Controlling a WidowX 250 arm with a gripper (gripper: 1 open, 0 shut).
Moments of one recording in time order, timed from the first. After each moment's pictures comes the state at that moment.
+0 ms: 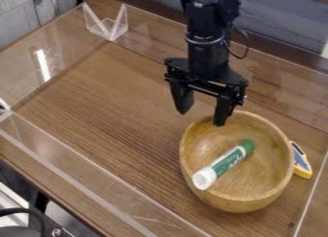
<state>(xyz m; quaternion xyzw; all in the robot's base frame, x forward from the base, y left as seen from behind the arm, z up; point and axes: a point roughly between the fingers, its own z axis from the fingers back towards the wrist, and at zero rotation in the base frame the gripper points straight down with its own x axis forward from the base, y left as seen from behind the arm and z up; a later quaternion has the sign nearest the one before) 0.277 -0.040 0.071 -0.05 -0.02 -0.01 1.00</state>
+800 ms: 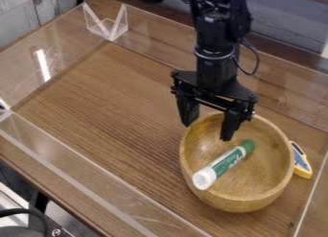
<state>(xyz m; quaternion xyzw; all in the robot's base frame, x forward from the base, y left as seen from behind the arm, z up) 0.266 -0.055 0.063 -0.05 0.00 -0.01 1.00</state>
